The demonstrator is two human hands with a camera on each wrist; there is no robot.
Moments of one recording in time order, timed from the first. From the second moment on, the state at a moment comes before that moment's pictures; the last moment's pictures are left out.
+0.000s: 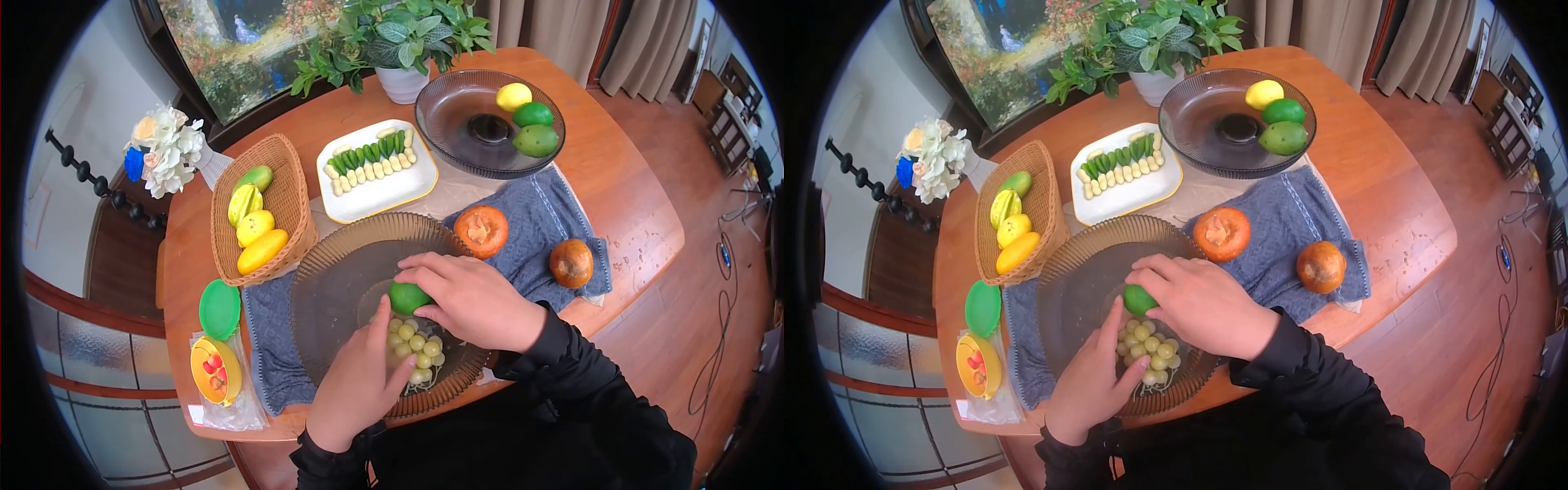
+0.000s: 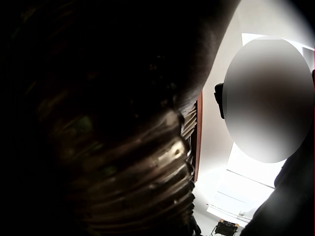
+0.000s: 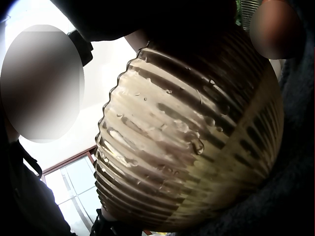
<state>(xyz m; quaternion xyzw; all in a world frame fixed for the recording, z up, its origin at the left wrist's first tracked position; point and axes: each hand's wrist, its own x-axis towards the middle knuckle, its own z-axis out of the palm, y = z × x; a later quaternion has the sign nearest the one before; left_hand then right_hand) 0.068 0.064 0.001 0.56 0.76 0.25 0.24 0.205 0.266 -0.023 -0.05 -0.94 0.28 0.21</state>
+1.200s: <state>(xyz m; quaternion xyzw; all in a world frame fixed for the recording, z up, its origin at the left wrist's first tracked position) 0.067 0.060 -0.004 0.58 0.74 0.25 0.21 0.176 0.487 0.077 -0.11 -0.98 0.08 0.12</state>
